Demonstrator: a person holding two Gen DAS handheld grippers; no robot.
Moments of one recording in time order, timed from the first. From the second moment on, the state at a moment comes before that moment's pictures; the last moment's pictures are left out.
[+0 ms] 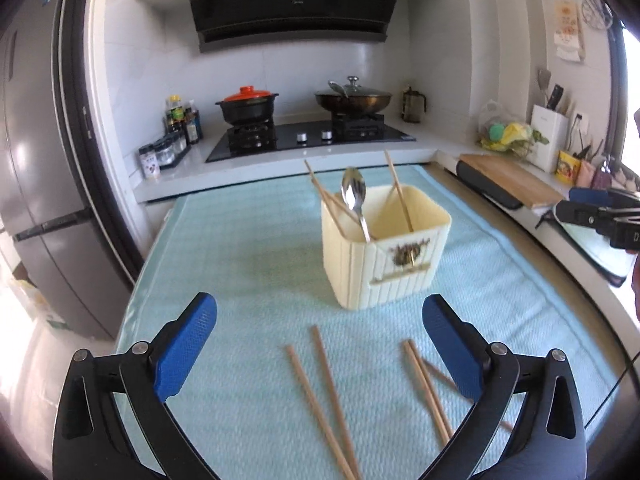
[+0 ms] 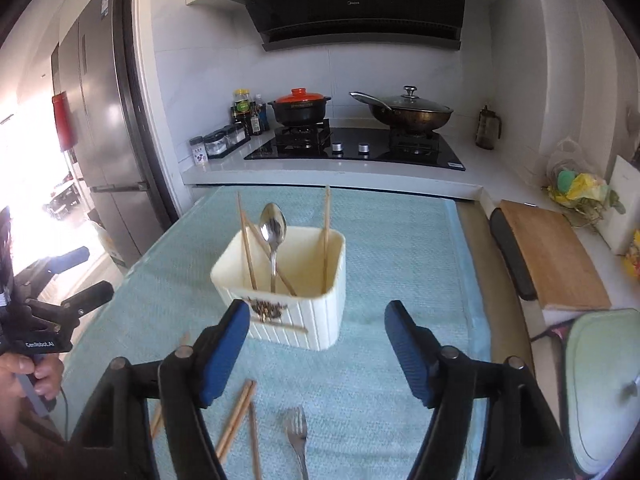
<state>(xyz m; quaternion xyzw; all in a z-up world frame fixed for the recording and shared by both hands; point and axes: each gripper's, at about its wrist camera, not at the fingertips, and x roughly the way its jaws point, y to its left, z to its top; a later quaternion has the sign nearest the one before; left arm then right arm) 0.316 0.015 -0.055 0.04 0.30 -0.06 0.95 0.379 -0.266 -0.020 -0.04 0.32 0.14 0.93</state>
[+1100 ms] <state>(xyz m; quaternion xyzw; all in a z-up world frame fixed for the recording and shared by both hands) 0.183 0.039 -0.111 -0.06 0.31 -0.03 0.95 0.174 -0.256 -0.103 -0.03 0.25 0.07 0.96</state>
